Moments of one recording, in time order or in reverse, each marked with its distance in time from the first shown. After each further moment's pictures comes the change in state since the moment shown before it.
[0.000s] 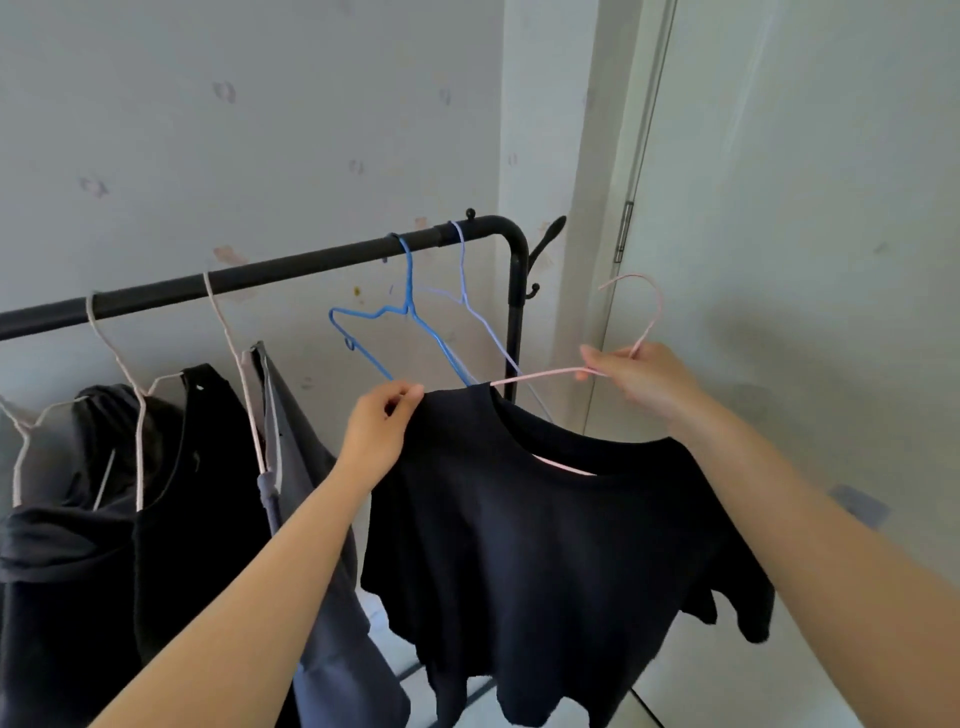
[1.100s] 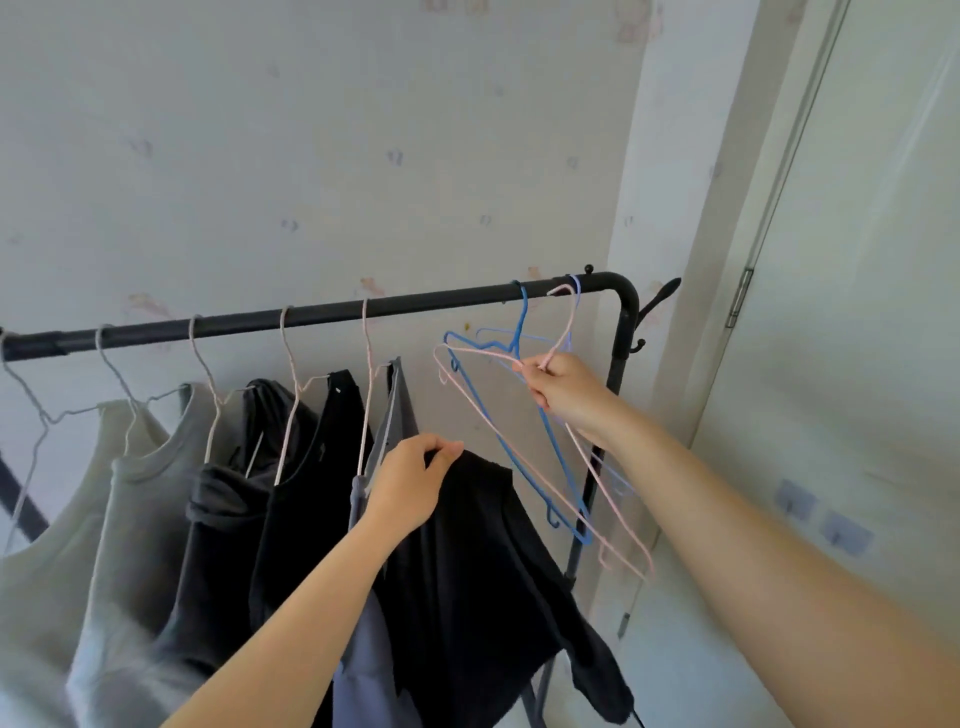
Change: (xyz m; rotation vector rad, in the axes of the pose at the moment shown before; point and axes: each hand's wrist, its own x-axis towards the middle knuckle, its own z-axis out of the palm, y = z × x) left_hand -0.055 -0.003 -0.061 0.184 0.104 -0.103; right_hand 0.027 -0.075 0.129 -0.018 -0.329 -0.355
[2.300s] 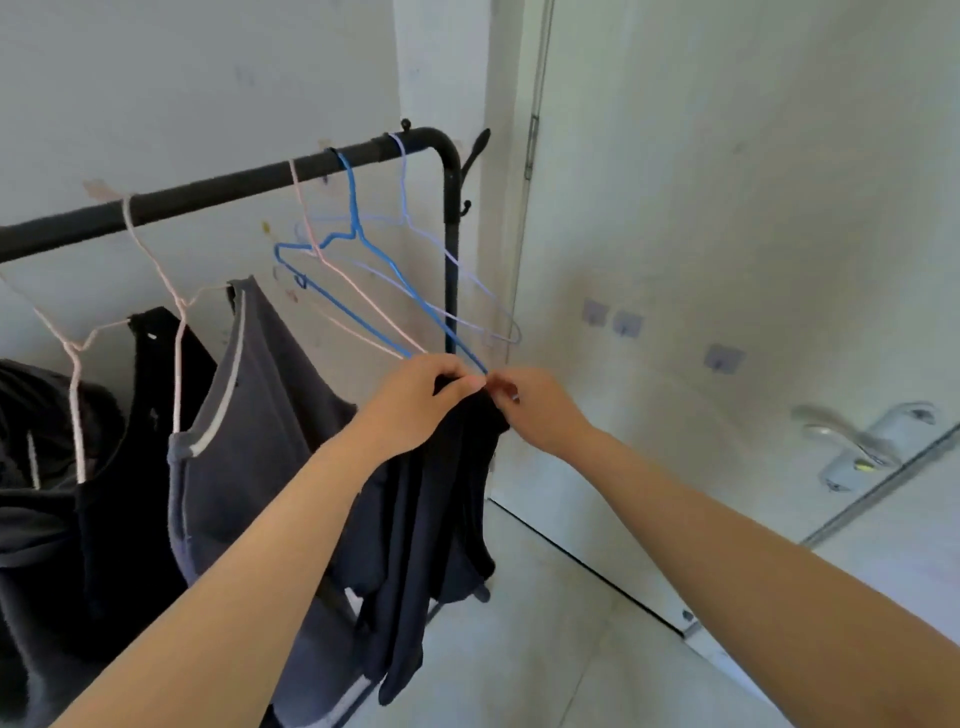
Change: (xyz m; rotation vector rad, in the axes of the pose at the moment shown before) left_hand -0.020 0.040 0.030 -0.027 -0.642 0.499; right_hand -0.138 0.087 0.044 -0.443 0.292 0.111
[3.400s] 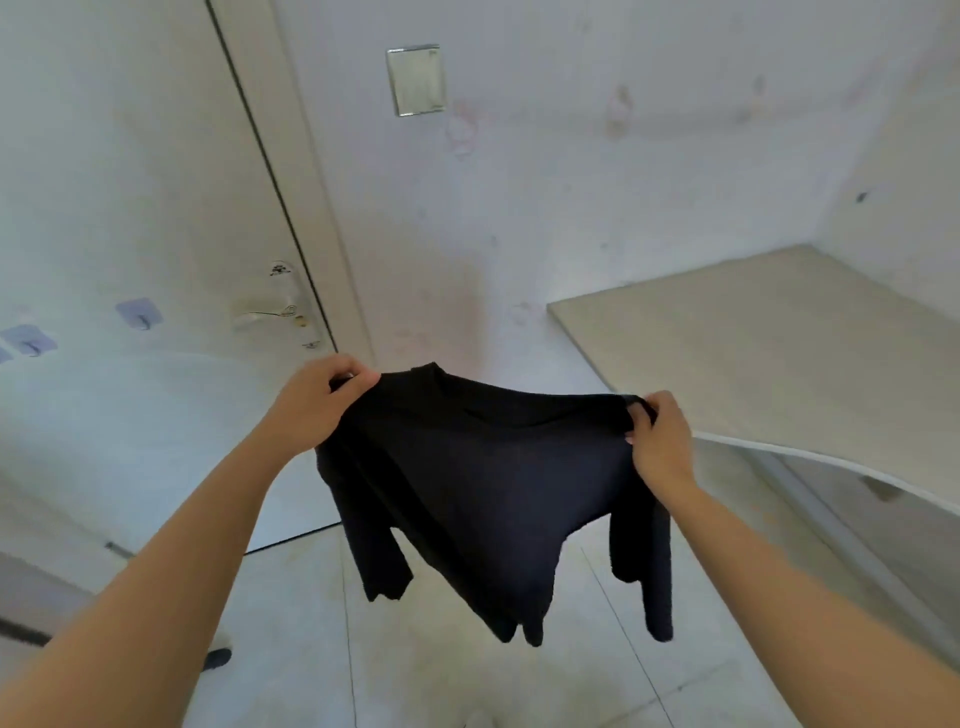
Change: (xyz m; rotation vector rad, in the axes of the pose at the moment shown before) left_hand -0.147 0.370 0.367 -0.083 -0.585 0.494; right_hand -0.764 0.119 -0.205 0.011 1.304 1.236
